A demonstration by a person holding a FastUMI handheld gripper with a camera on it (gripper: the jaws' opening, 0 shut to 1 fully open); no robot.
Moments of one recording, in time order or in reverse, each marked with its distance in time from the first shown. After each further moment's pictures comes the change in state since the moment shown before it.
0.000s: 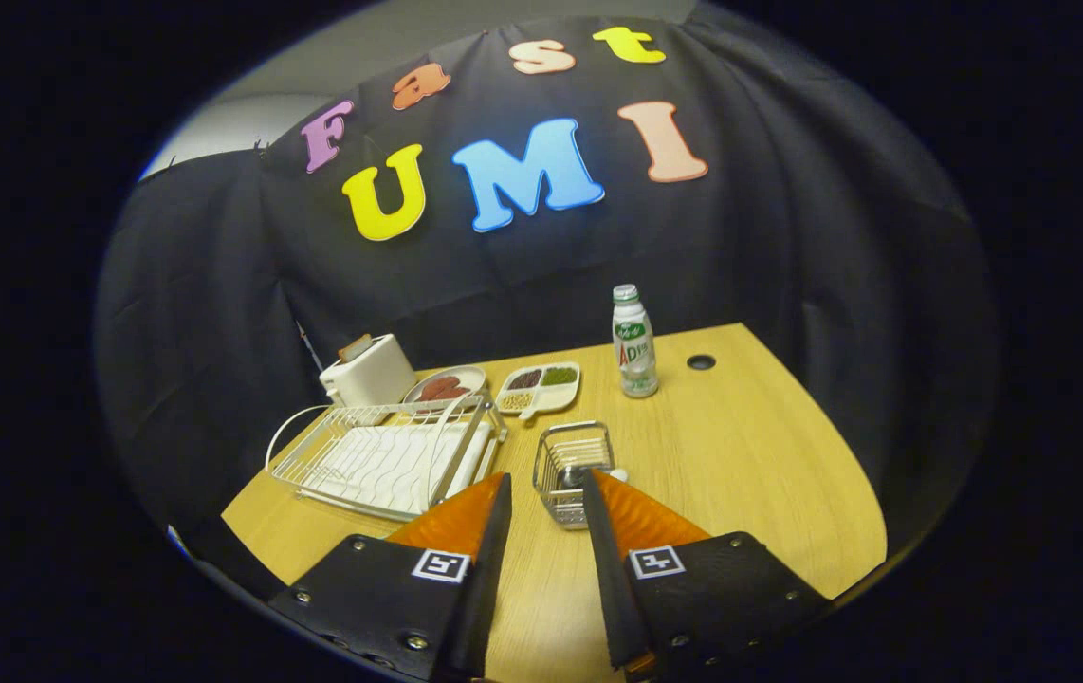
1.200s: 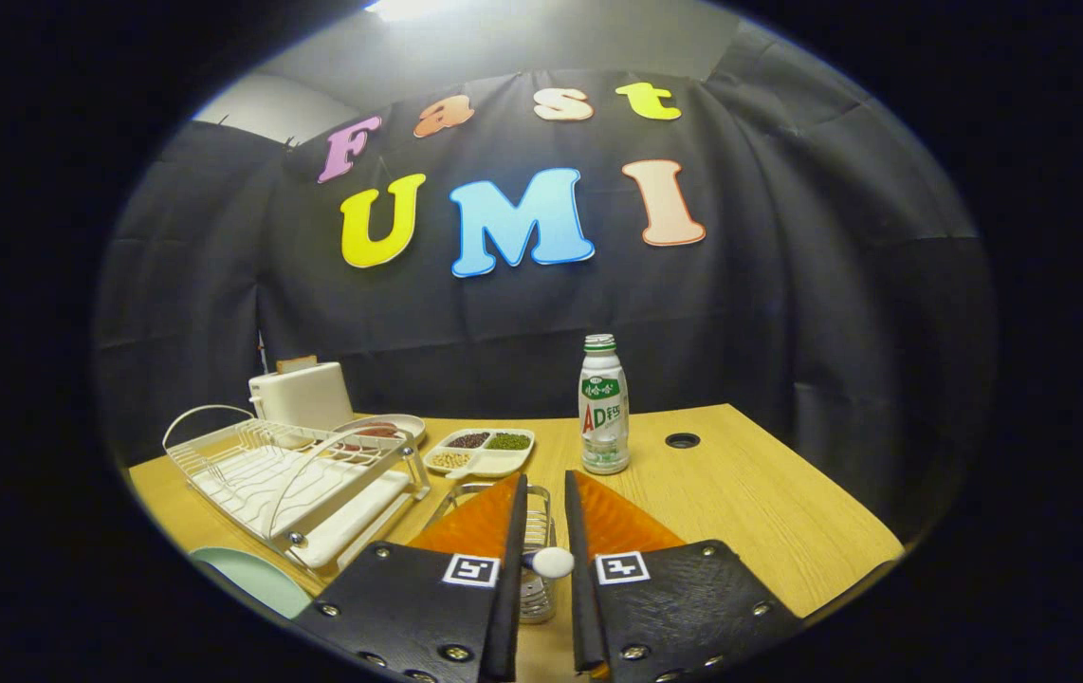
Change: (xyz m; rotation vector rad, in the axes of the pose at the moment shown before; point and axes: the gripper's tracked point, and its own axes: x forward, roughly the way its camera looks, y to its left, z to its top) arm 0.116 -0.041 -0.020 -0.115 -0.270 -0.041
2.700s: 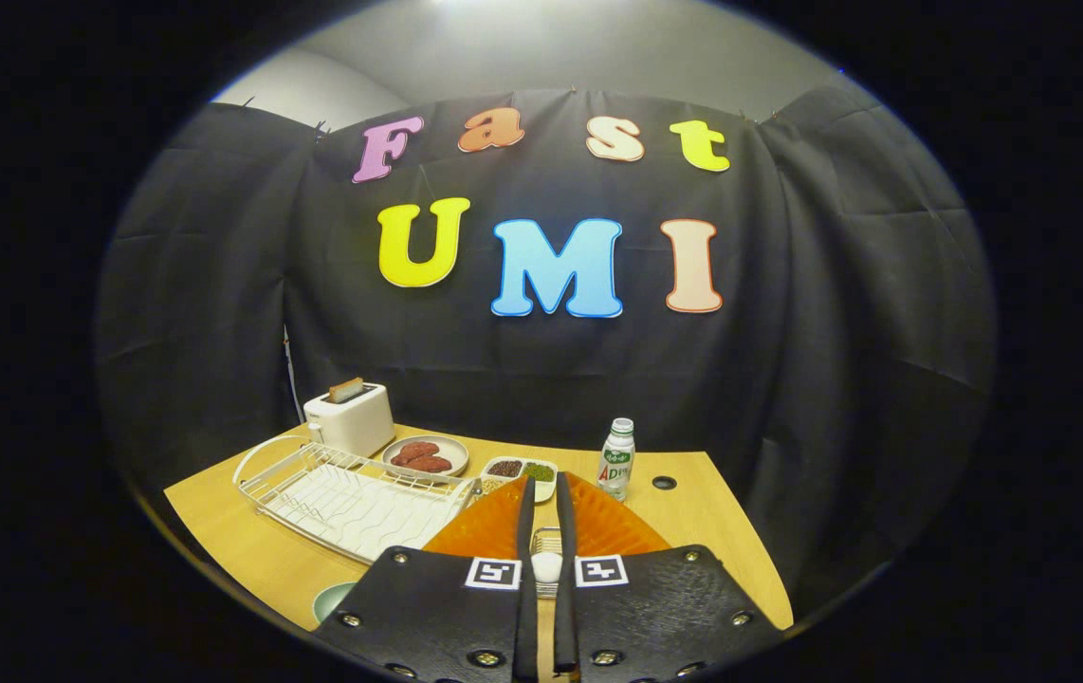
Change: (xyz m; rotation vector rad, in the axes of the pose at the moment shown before) arm -0.120 0.085 0.156 -0.123 0.091 -0.040
